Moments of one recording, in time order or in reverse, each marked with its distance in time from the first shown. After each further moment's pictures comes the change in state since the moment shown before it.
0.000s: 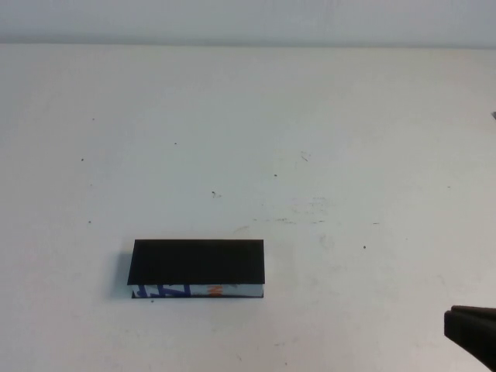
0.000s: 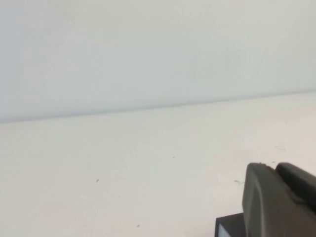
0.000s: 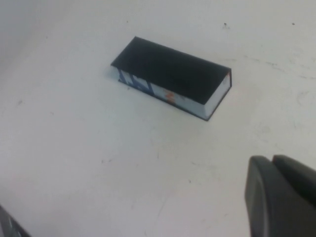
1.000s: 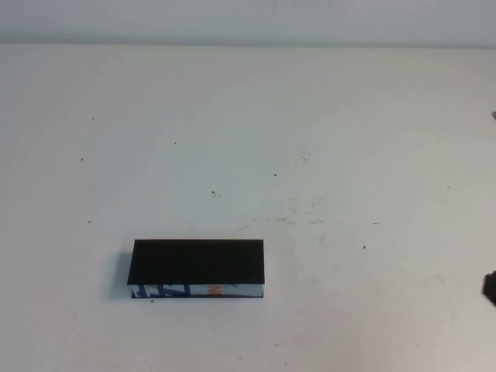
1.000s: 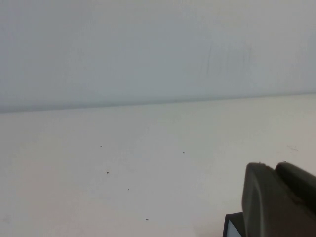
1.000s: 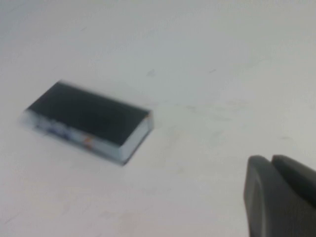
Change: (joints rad) right arm -0.147 -0.066 0.187 -0.164 -0.272 0.036; left arm -0.002 -0.001 0.004 -0.034 -0.045 0.006
